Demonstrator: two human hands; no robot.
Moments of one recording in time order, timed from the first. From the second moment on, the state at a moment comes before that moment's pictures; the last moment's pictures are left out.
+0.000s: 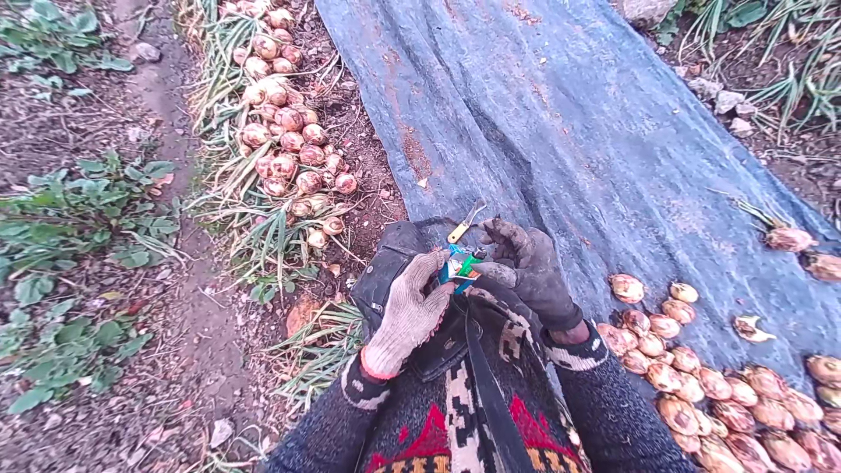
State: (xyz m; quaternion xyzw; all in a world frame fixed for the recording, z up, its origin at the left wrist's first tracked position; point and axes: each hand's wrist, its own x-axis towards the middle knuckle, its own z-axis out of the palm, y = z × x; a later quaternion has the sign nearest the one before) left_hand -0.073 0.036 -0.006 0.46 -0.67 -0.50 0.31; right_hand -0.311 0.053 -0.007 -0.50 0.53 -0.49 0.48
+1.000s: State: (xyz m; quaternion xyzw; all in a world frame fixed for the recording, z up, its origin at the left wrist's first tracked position) left_hand -0.084 0.043 -0.005 0.48 -0.65 -0.46 0.37; right_hand -0.286 0.073 -0.018 -0.50 0.55 -0.54 0.40
